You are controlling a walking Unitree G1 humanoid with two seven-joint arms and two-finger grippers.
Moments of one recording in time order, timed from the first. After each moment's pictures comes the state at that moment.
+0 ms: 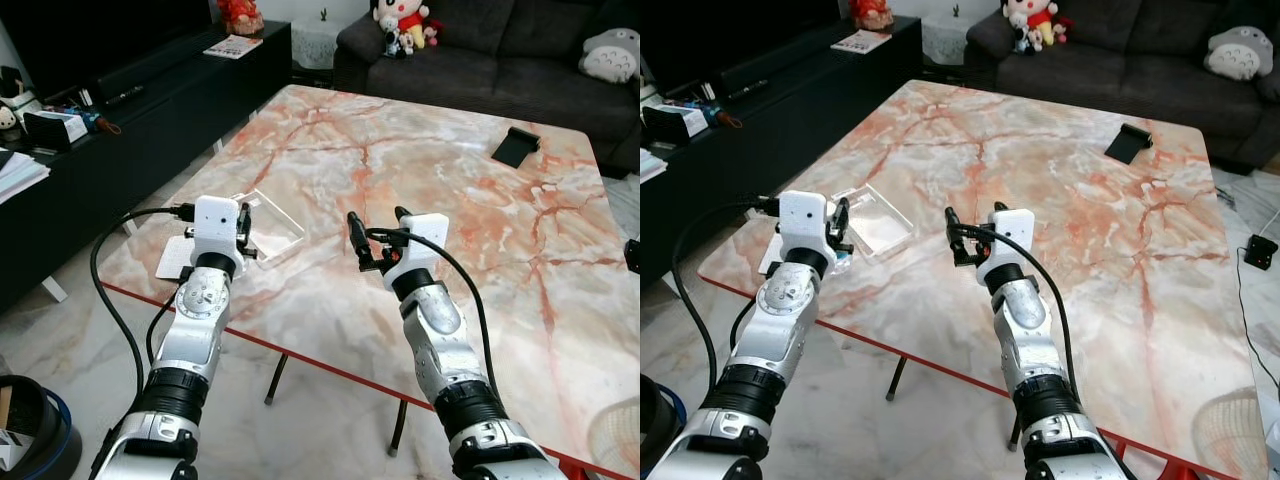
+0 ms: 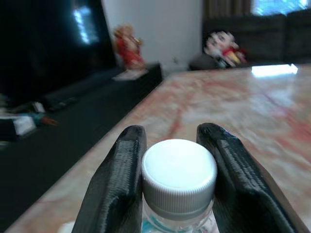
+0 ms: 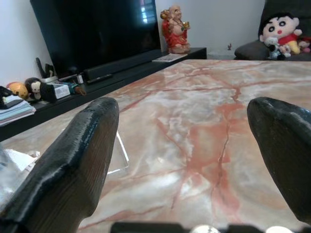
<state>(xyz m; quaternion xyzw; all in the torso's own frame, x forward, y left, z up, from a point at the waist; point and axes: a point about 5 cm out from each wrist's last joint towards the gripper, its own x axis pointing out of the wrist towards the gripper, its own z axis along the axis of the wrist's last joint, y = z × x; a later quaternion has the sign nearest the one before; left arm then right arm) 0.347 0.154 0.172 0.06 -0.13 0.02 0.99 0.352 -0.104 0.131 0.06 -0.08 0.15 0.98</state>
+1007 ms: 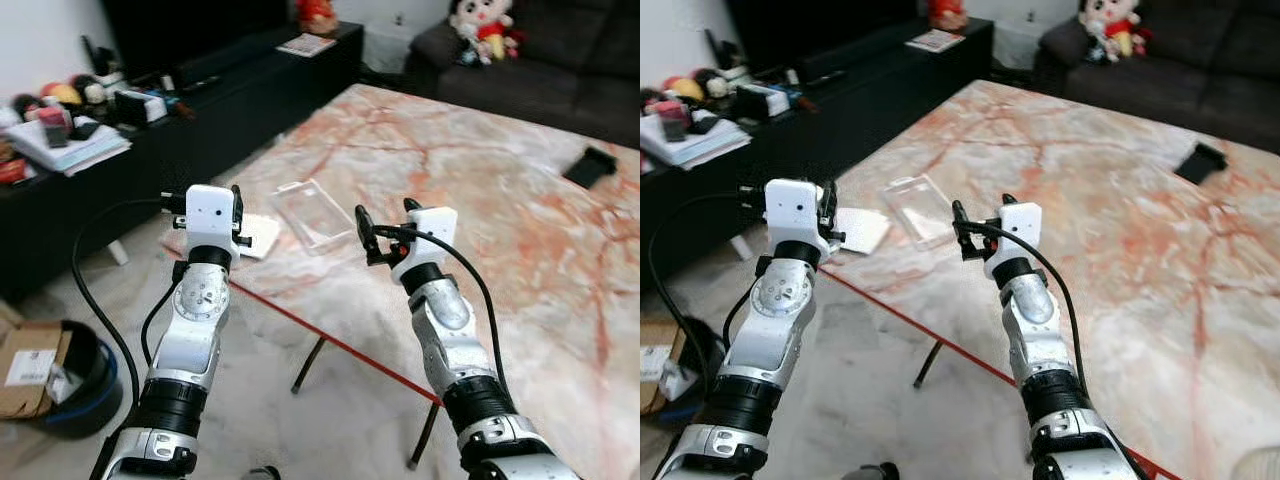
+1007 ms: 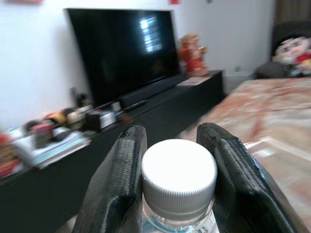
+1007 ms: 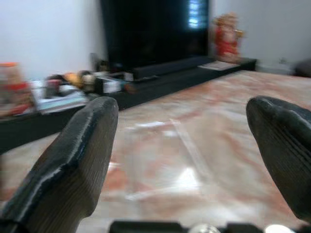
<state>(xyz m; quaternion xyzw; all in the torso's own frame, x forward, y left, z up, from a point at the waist) 0.341 0.150 0.188 0.09 -0.15 0.04 0.98 0.354 -0.105 0.140 0.05 -0.10 0.16 0.98</state>
